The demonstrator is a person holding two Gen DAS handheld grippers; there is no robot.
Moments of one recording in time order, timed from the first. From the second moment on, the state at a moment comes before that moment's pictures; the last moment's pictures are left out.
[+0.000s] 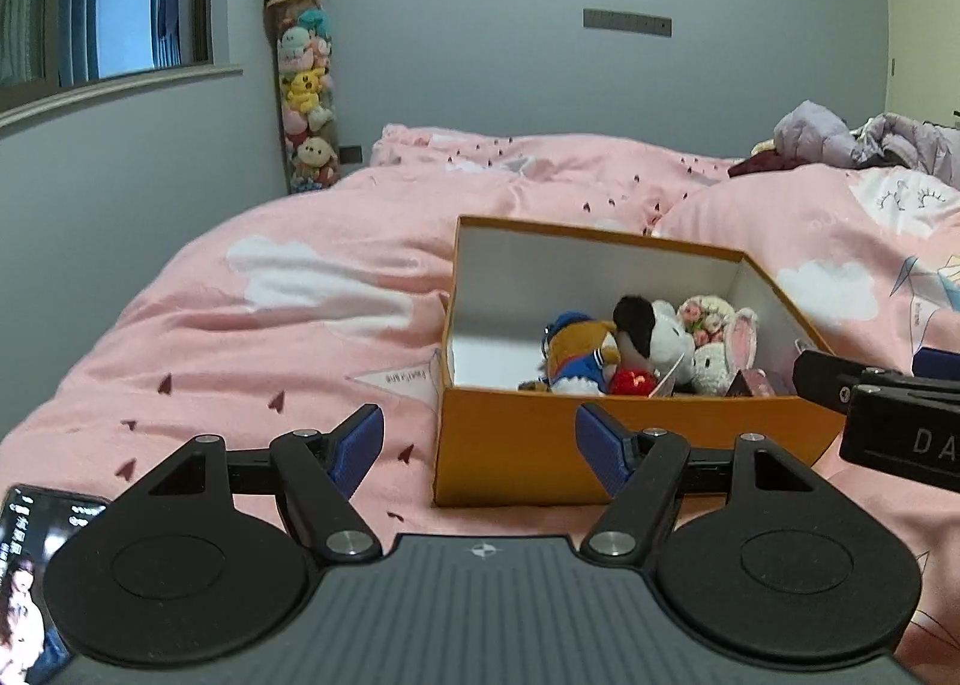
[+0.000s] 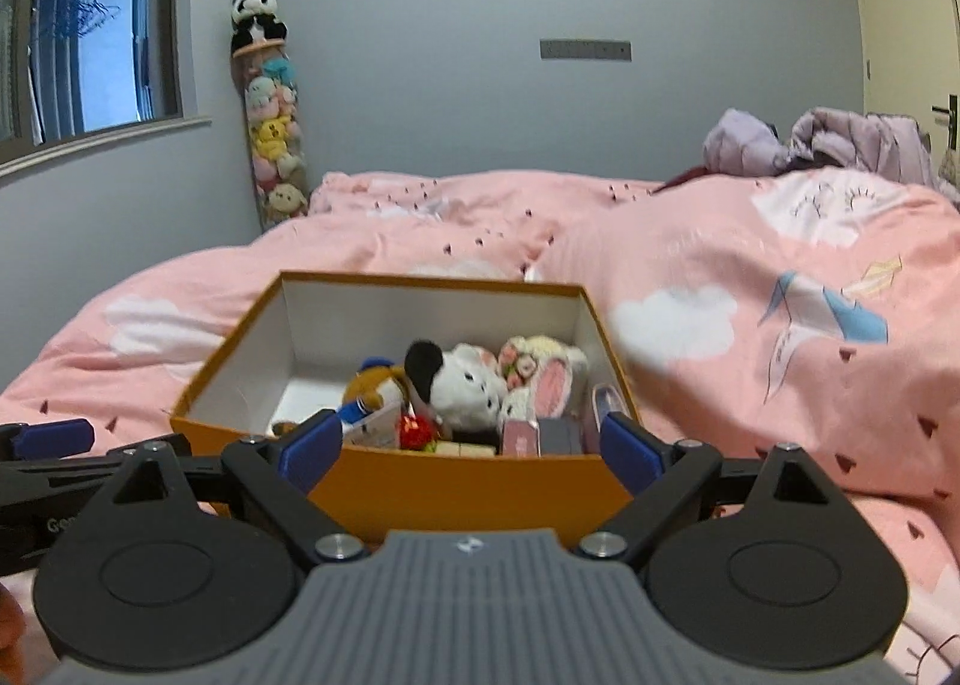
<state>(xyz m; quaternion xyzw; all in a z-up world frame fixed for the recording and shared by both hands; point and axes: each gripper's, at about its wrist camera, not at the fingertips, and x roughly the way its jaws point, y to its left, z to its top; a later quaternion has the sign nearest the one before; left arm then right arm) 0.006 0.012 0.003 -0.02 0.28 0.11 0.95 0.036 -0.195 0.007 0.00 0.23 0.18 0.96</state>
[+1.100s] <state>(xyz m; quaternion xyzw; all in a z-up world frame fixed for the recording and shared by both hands) 0.013 0.010 -0.001 -0.03 0.29 0.12 0.95 0.047 -0.191 -0.012 0.00 0.27 0.18 0.95</state>
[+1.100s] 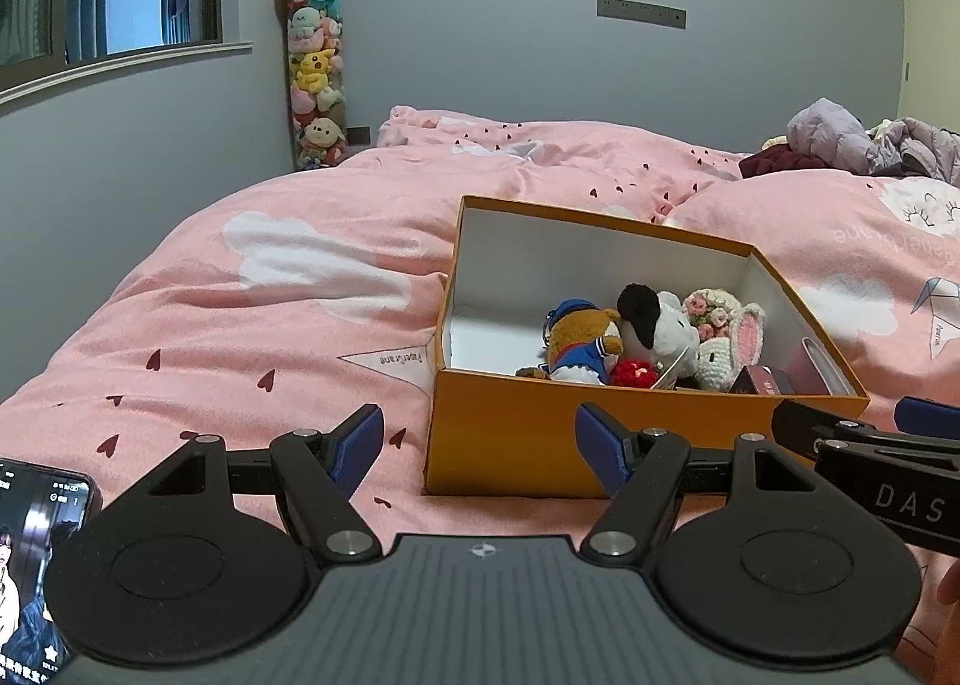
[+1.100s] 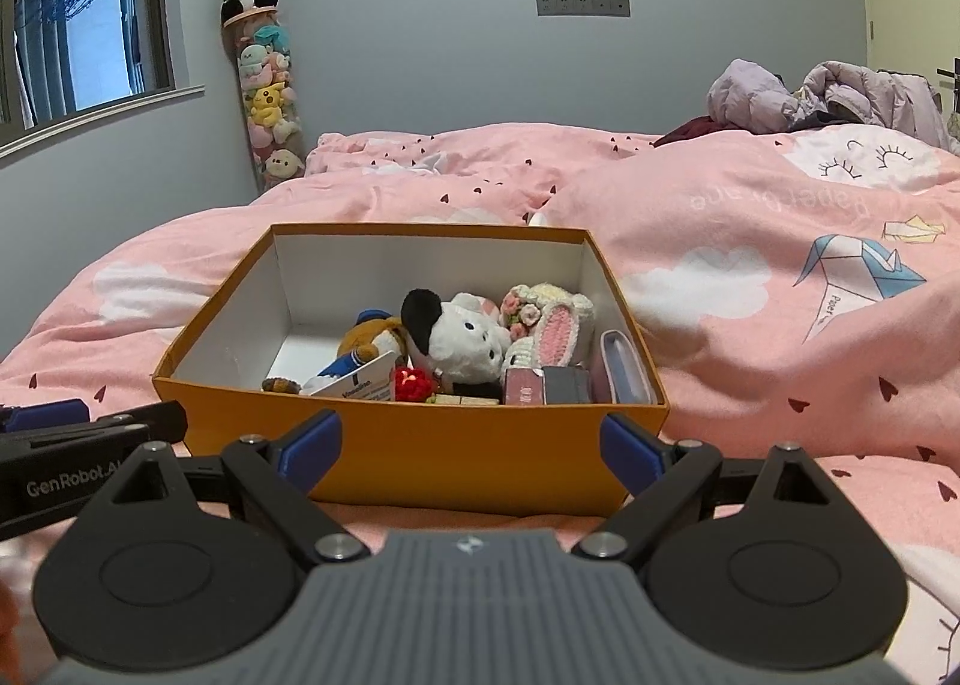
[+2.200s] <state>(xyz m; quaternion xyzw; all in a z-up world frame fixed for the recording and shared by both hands) 0.013 0.009 -0.003 -0.04 0.30 0.12 0.94 0.047 -0.193 -0.013 0.00 0.27 0.17 0.95</state>
